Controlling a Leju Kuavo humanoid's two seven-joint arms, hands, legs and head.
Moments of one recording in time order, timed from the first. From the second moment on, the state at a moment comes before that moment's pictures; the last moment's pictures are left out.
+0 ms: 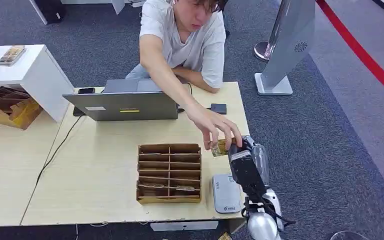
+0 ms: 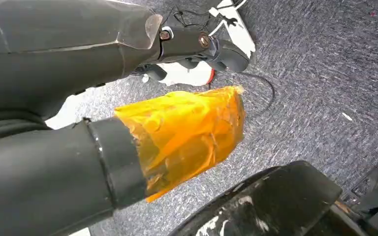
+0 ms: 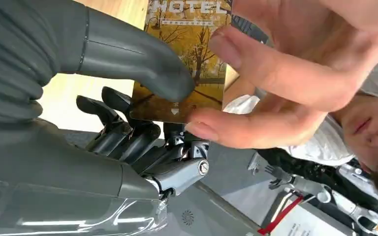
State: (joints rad) left arm -0.01 -0.15 0.24 -0.22 -1.35 0.39 -0.03; right arm -0.03 0.13 0.30 -1.51 0.54 -0.37 -0.15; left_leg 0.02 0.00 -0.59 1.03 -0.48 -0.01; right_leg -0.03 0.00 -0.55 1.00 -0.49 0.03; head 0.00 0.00
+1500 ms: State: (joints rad) left arm -0.02 -0.15 0.23 -0.22 -1.34 0.40 -0.02; right arm 0.03 0.13 0.37 -1.62 0.58 -0.42 -0.23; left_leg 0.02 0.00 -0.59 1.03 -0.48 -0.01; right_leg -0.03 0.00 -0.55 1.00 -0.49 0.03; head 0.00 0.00
